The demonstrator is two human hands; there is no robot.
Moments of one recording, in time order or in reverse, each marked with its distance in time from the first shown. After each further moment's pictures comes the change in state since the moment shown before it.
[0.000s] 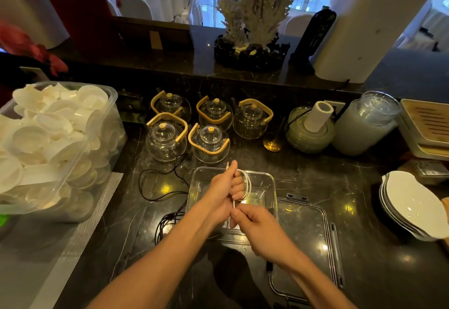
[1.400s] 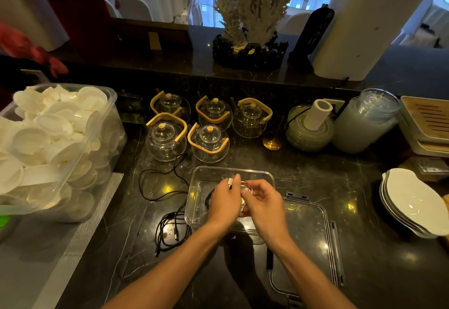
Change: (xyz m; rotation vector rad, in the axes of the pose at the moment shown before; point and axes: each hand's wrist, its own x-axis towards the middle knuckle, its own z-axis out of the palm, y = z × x) left_hand -0.004 -0.038 -0.012 0.938 0.342 0.404; right_hand 0.025 0.006 0.002 0.394 0.444 0.028
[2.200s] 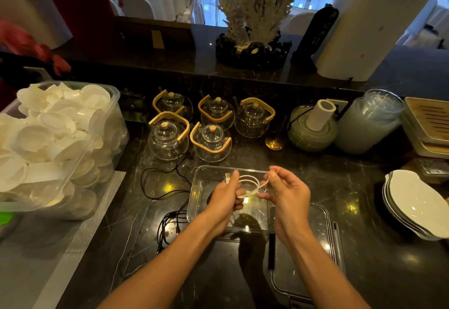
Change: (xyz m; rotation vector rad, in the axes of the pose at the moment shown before) left_hand 0.004 0.001 -0.013 -0.449 -0.280 -0.182; right_hand 0.018 -0.019 -0.019 0.382 0.198 0.048
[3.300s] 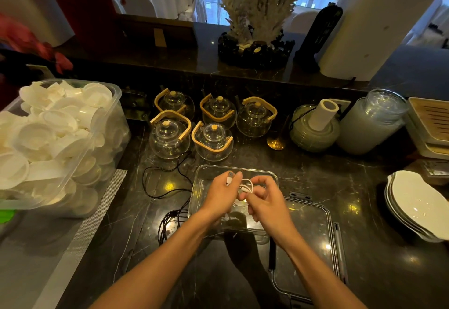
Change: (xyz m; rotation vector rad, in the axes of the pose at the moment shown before) left_hand 0.015 0.003 -0.015 0.421 0.129 0.193; right_hand -0.005 0.026 0.004 -0.368 -0.345 0.059
